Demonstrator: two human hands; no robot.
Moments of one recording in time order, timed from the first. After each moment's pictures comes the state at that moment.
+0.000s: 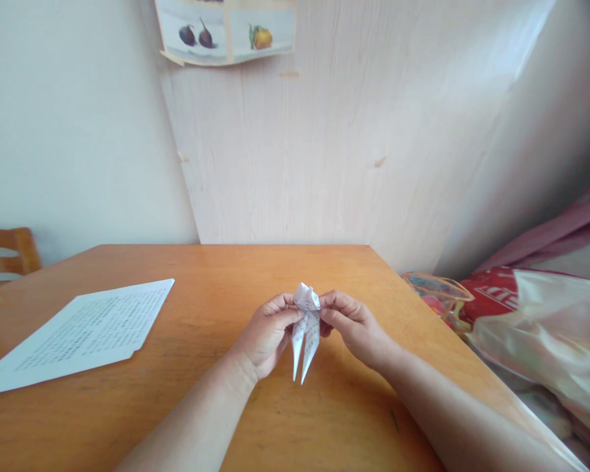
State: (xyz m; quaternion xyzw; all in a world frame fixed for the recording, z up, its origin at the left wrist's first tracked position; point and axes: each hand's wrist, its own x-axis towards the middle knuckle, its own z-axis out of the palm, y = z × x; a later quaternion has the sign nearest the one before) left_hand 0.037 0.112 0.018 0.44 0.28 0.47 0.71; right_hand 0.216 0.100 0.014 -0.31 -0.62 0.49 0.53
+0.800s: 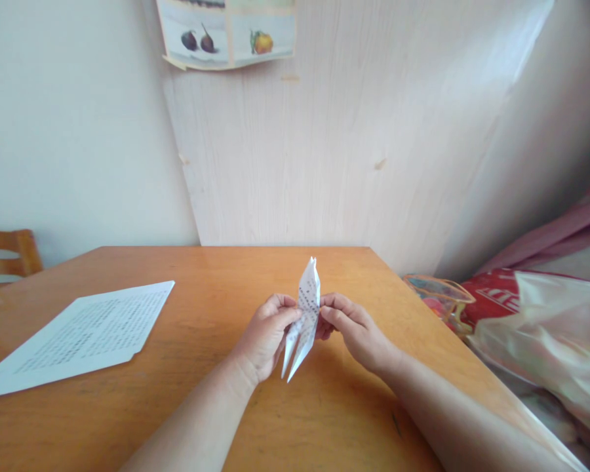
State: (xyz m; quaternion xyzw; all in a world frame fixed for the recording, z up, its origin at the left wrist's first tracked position) left_hand 0.037 0.110 0.022 0.40 0.35 0.49 0.69; right_hand 0.216 0.098 0.016 -0.33 -0.62 0.50 0.50
